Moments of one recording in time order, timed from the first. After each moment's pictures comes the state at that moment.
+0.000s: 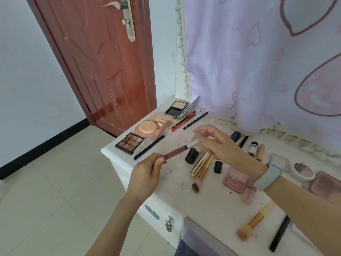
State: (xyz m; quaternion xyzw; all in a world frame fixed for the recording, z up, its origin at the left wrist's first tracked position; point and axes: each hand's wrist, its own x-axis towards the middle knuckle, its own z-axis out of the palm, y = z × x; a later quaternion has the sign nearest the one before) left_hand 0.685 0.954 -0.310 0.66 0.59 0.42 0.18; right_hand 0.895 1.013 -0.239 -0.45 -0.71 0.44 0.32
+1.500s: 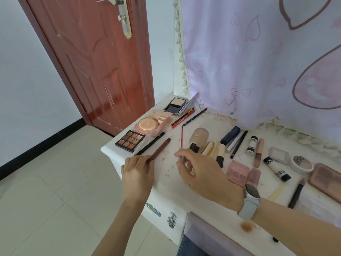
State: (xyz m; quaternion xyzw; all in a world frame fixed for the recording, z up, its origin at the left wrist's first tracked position) left_hand 0.674 0.952 -0.341 0.59 0.69 0.42 -0.01; right_hand 0.849 0.954 -0.279 -0.44 -0.83 0.14 0.30
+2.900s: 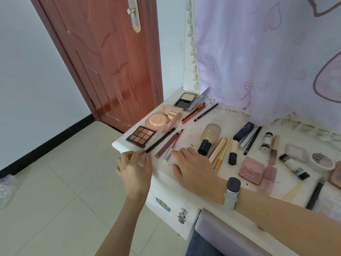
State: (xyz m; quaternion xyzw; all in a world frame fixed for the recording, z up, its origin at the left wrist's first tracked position) left_hand 0.649 0.960 -0.354 0.46 0.76 0.46 0.01; right_hand 0.807 0.966 -0.306 -0.45 -0.88 0.00 0.15
